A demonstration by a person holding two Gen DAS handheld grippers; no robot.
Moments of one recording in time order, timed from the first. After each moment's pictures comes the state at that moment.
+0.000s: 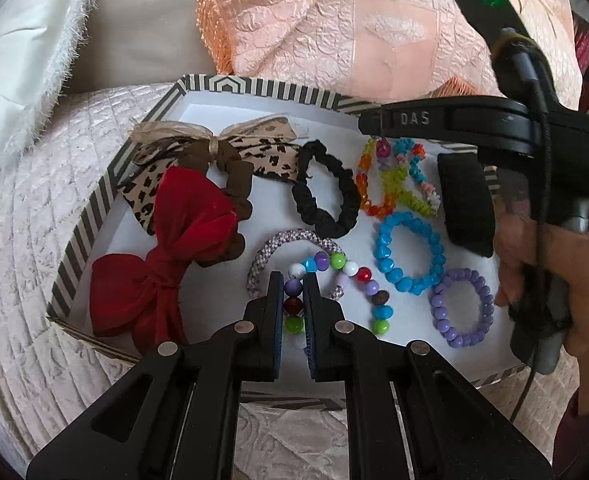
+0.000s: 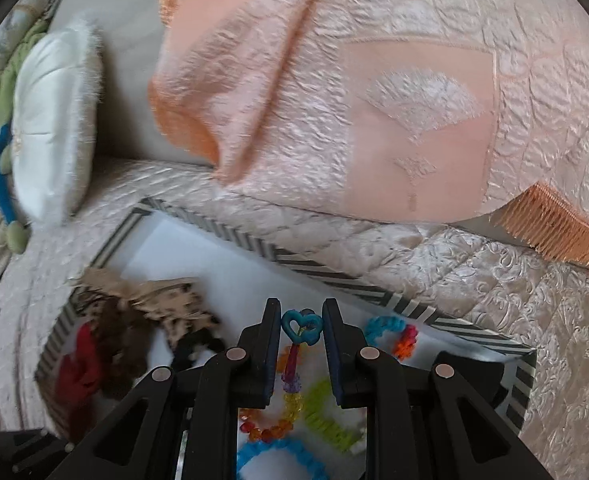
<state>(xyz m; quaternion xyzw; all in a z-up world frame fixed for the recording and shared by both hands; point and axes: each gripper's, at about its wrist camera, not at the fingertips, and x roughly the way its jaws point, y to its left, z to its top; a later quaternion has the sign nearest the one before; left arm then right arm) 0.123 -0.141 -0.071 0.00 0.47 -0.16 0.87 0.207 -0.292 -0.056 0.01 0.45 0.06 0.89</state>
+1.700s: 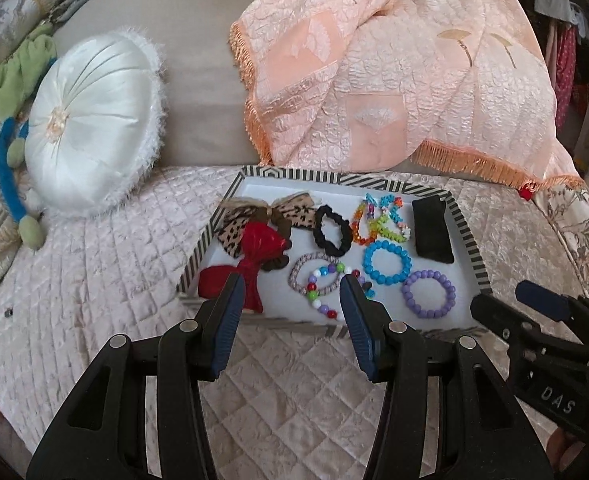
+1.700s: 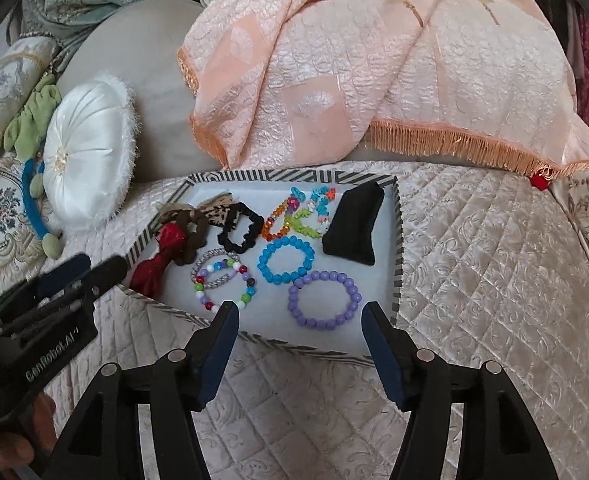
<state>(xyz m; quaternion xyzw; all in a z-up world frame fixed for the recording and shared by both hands) 0.010 -0.111 0.011 0.03 0.35 -0.11 0.93 -0.034 -0.282 -0.004 0.08 0.37 -0.02 0.92</state>
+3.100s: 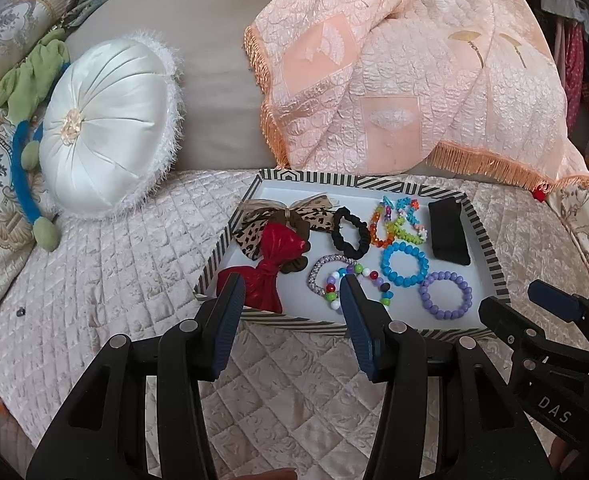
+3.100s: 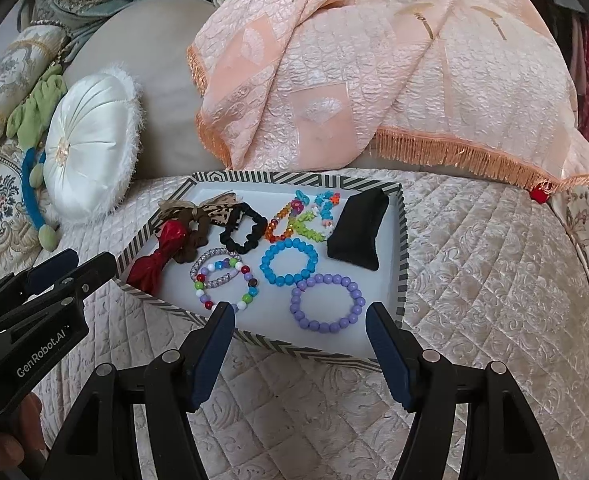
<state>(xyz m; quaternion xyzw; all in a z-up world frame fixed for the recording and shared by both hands) 0.010 -0.107 0.010 0.04 0.33 -0.08 0.94 -0.034 -0.272 -0.009 0.06 0.36 -0.03 0.93</state>
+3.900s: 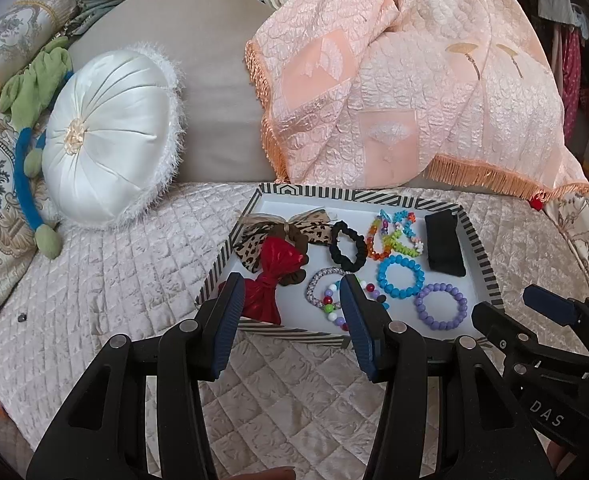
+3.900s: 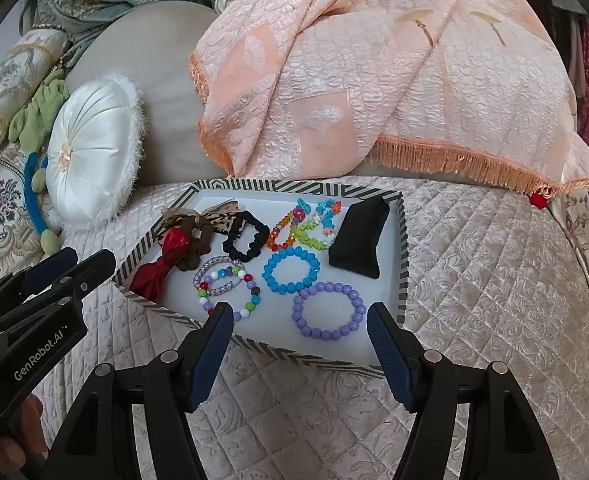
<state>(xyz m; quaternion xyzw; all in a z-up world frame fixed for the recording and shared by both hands) 0.007 -0.108 0.020 0.04 0.31 -0.08 0.95 -0.034 -0.270 -0.004 0.06 0.35 -0.03 0.93</state>
